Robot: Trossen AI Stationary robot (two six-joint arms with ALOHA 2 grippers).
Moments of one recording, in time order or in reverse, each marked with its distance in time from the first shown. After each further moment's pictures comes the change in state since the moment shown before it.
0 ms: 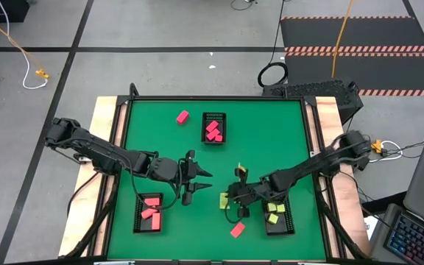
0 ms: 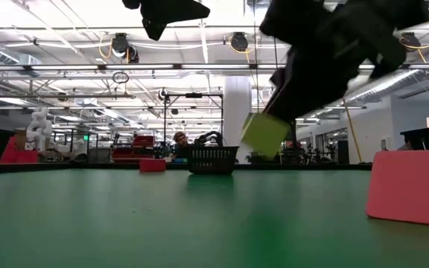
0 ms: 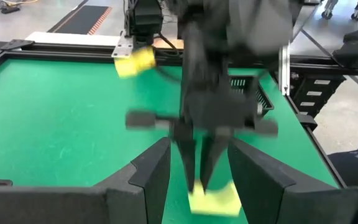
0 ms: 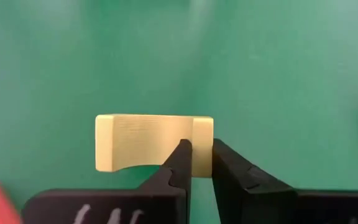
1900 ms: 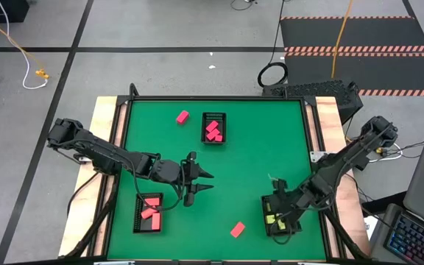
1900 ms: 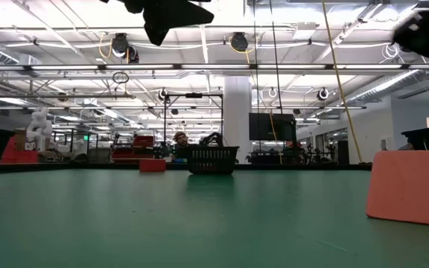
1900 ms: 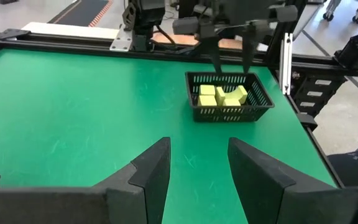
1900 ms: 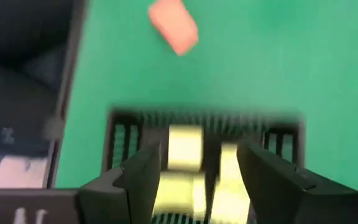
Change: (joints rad) left arm -0.004 0.034 0.000 0.022 -0.004 -0.034; right arm 0.305 -0.440 0.000 -0.741 -0.222 0.377
